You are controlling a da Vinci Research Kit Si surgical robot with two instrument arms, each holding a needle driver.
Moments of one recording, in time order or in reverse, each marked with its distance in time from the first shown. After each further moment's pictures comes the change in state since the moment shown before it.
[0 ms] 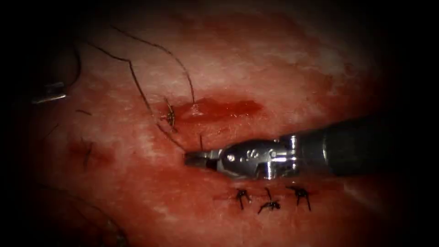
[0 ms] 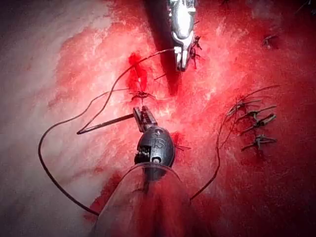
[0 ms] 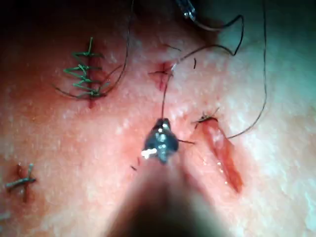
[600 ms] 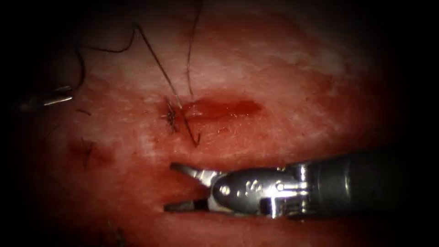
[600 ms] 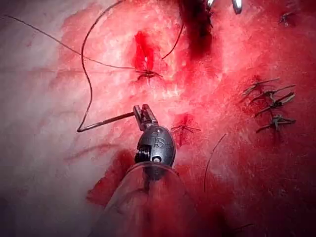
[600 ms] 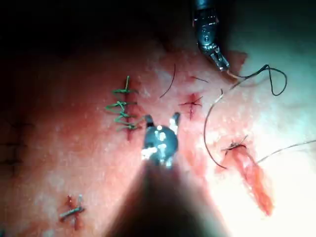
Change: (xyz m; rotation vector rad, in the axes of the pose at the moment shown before) right arm 0.007 -0.001 -0.005 -0.060 0.110 -0.046; left arm -0.006 -0.001 0.000 -0.002 -0.013 -0.031
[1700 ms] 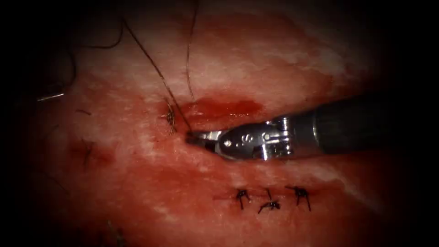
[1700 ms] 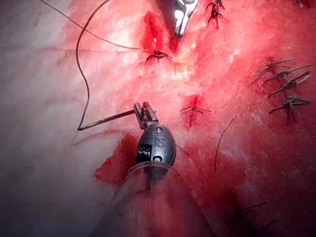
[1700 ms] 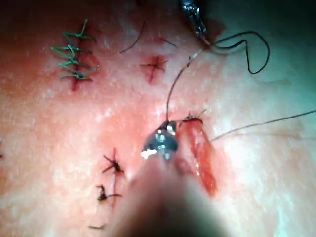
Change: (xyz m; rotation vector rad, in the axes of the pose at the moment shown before) right arm -0.012 0.005 0.006 -0.028 -0.136 -0.163; left arm -0.004 -0.002 -0.001 0.030 -0.008 -0.023
